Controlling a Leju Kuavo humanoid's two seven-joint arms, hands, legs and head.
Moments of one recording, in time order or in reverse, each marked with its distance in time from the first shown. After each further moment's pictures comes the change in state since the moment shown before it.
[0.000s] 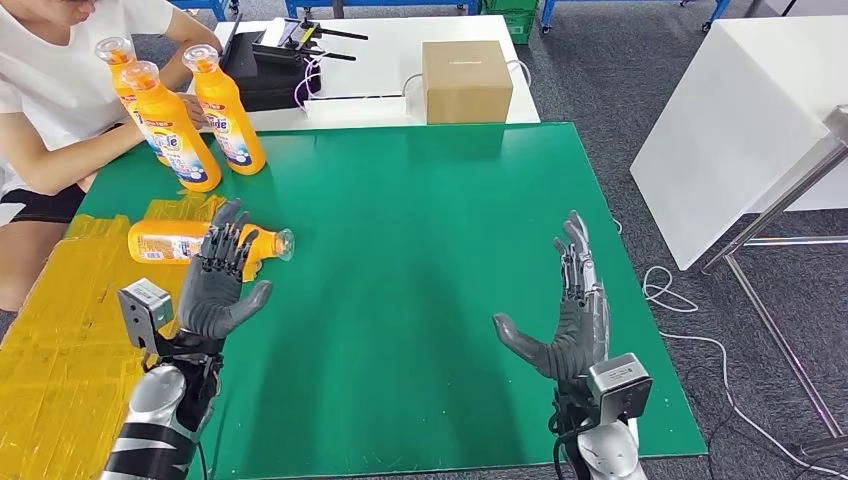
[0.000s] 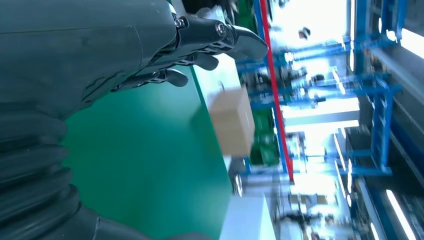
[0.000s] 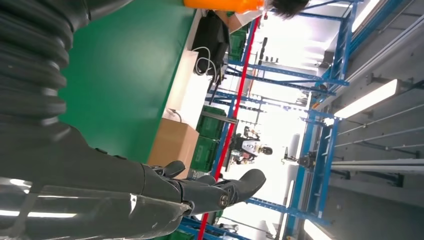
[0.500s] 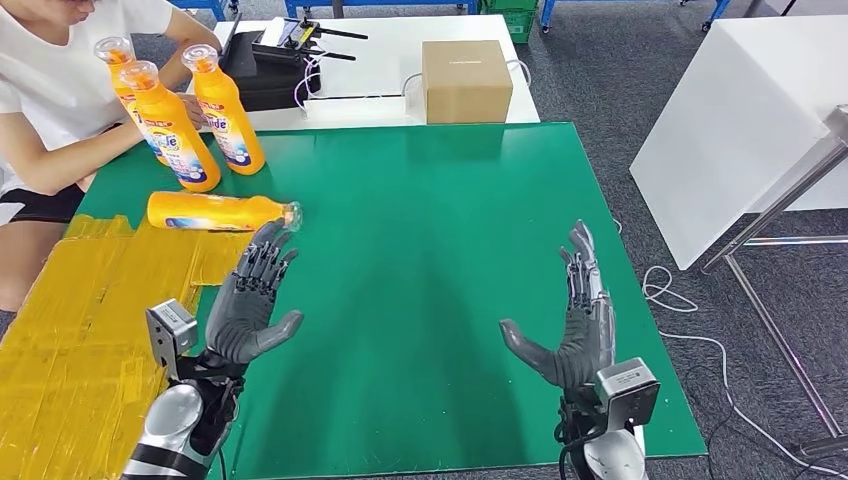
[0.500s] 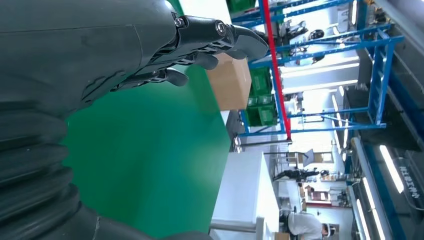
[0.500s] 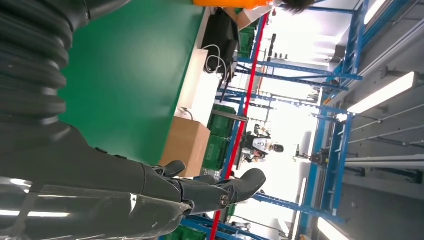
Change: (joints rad) left arm 0.067 0.002 -0.123 -0.088 0.030 -0.018 0.042; right arm 0.036 0.004 -0.029 -0.018 -0.004 0.012 0.018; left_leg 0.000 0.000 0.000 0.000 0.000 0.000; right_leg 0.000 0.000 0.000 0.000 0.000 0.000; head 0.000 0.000
